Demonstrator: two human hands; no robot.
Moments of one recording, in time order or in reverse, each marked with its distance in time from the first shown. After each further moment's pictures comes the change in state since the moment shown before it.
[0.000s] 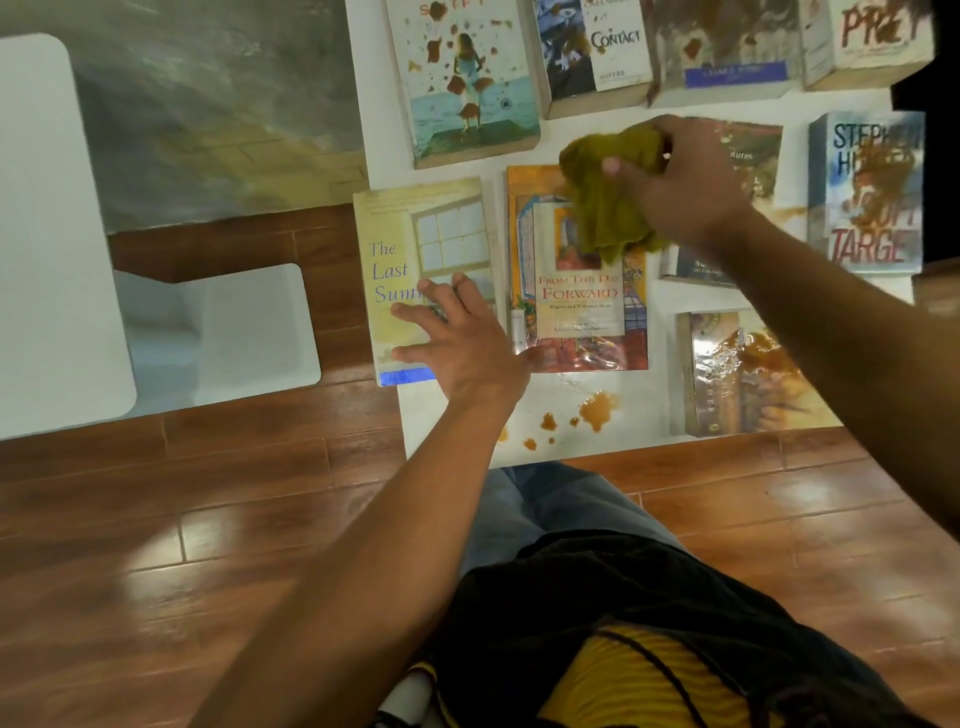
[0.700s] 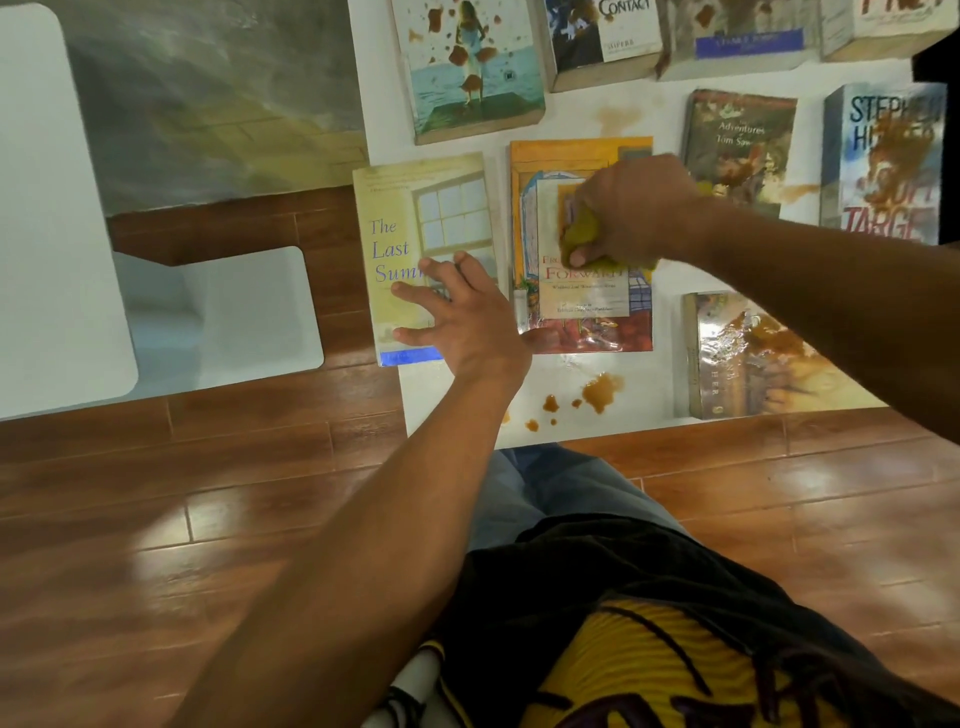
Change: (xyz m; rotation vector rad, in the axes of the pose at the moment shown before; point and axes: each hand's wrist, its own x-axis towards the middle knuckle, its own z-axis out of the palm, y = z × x) left_hand 0.003 0.008 -0.003 -0.021 0.007 -0.032; right_hand 0.001 -0.016 0.029 -1.025 -0.426 -0.252
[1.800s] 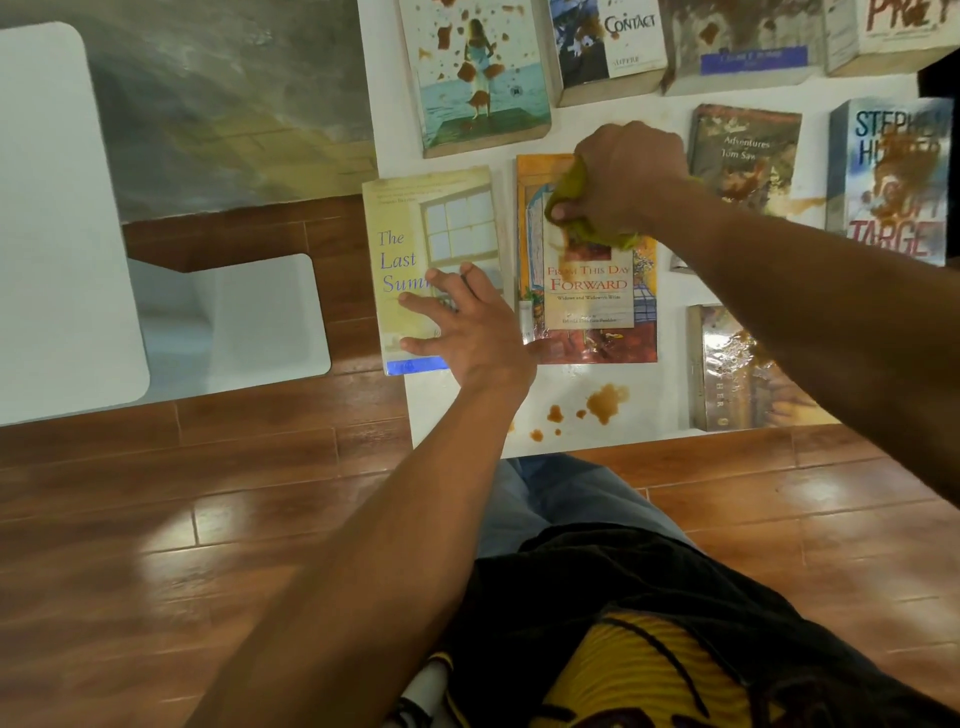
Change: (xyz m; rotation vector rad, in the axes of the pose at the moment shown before) left_hand 0.000 0.001 0.002 0.007 0.001 -0.017; right_hand 0.037 0.001 -0.008 0.181 0.151 0.178
